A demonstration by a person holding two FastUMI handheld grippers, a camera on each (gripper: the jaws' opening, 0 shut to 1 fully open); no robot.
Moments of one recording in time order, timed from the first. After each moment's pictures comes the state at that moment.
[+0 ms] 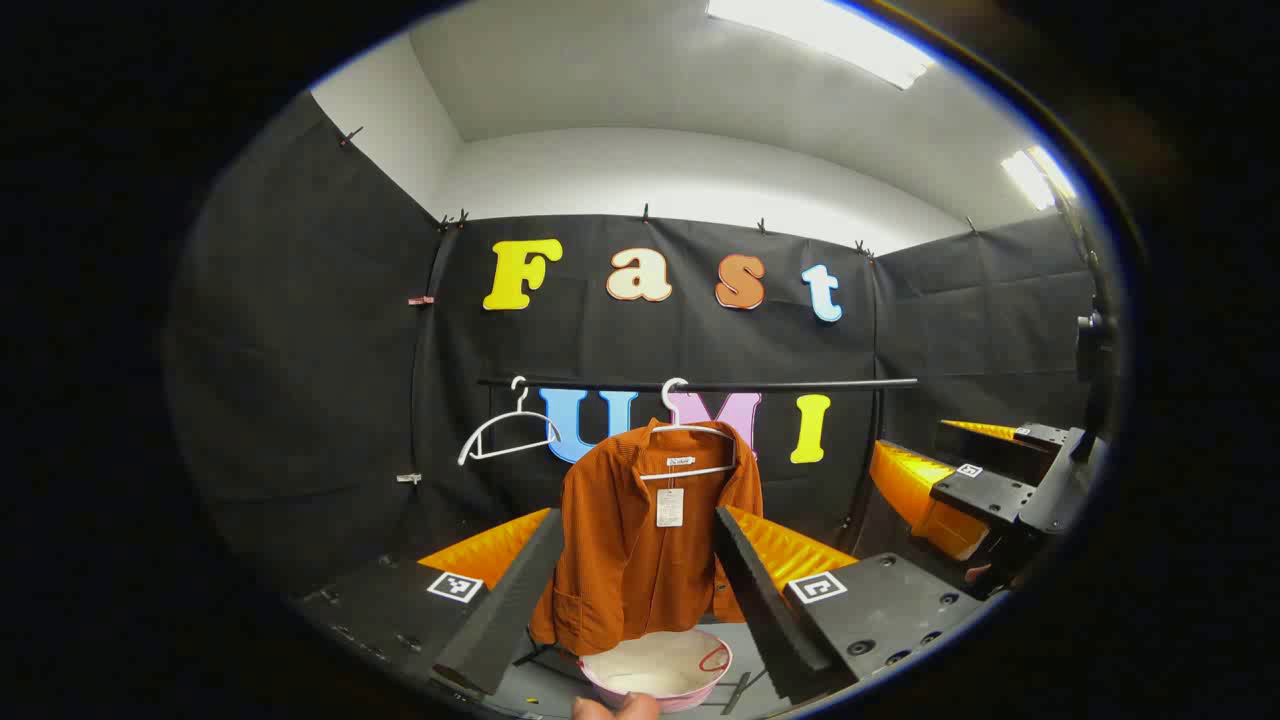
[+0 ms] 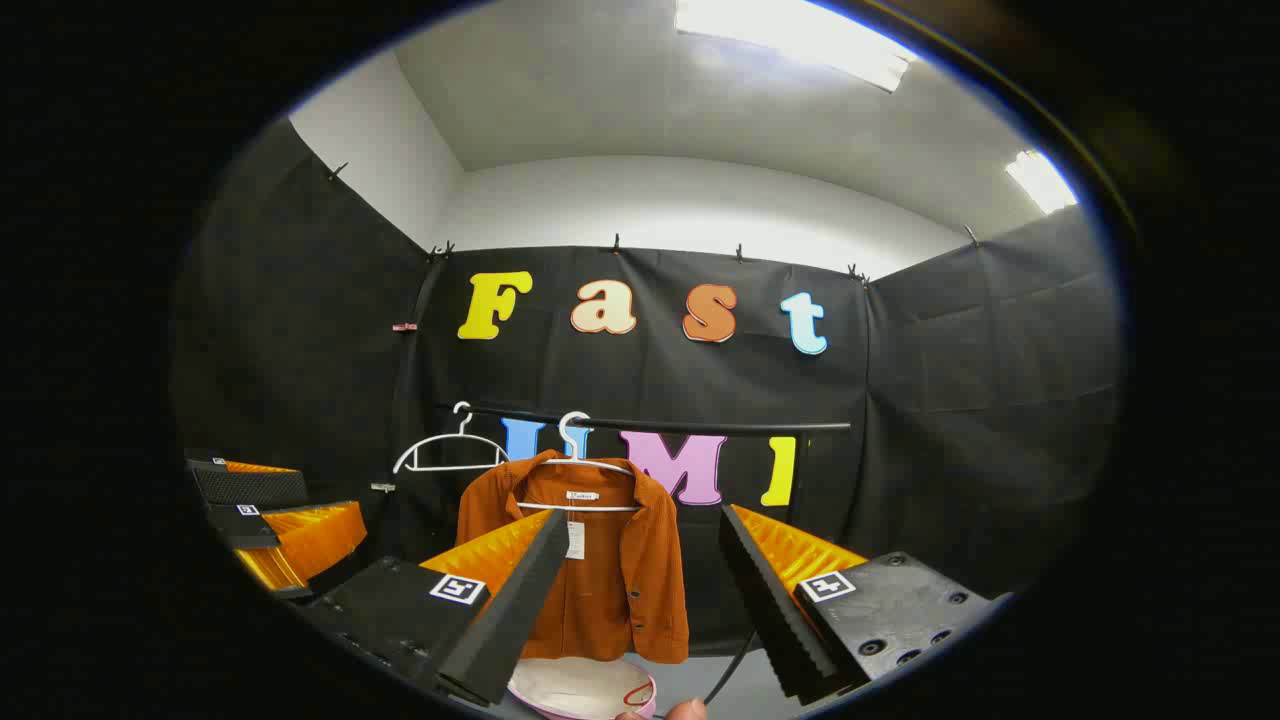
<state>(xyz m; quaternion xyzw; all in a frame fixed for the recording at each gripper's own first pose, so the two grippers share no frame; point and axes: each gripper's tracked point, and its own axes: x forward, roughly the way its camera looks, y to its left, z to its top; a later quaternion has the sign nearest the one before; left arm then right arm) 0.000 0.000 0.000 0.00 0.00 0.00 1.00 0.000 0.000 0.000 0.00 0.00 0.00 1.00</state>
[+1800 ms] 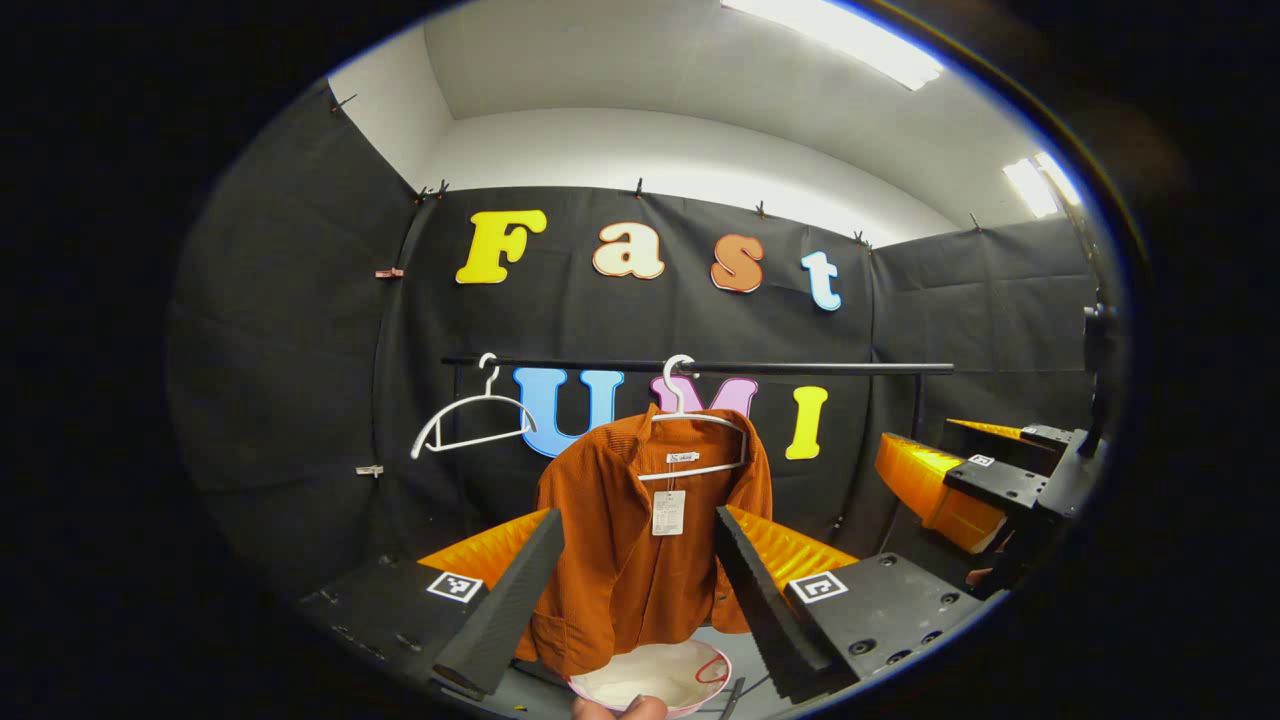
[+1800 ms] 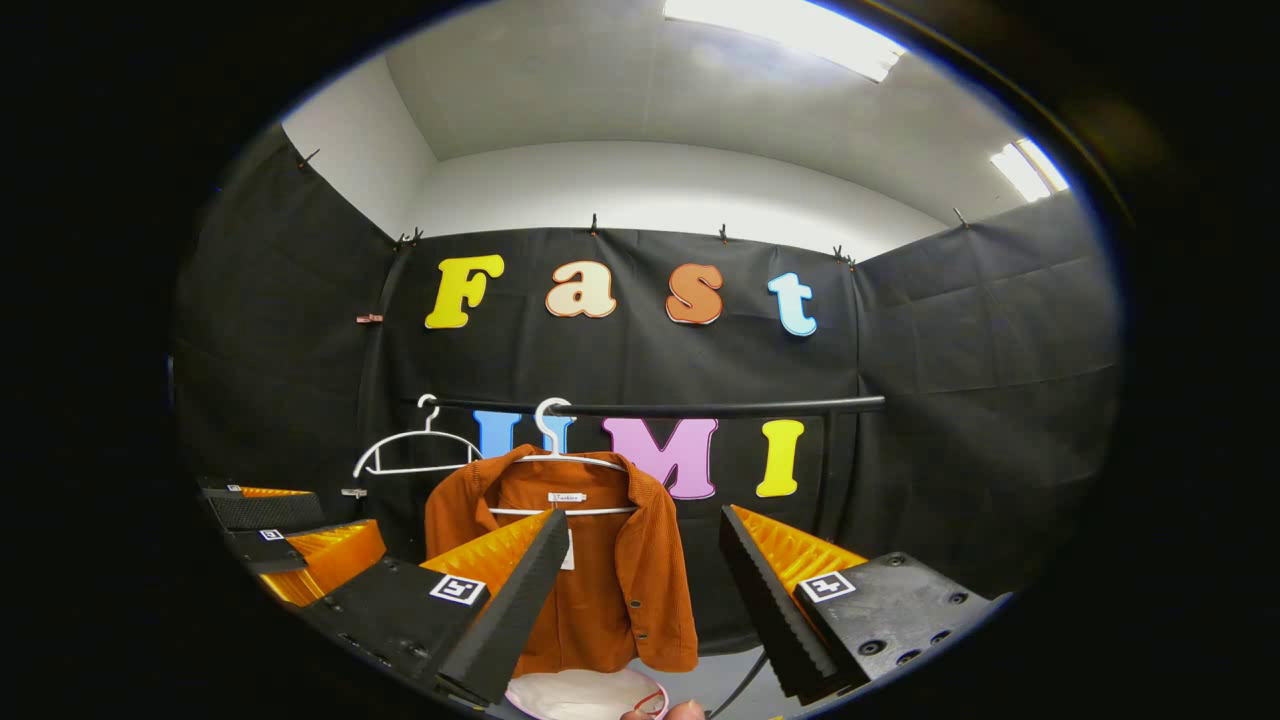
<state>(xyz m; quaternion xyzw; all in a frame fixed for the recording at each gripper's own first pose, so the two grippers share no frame) 0.127 0.019 -0.039 -0.01 0.01 -0.03 1.00 0.104 0.004 -0.047 0.01 0.01 -0.03 1.00</state>
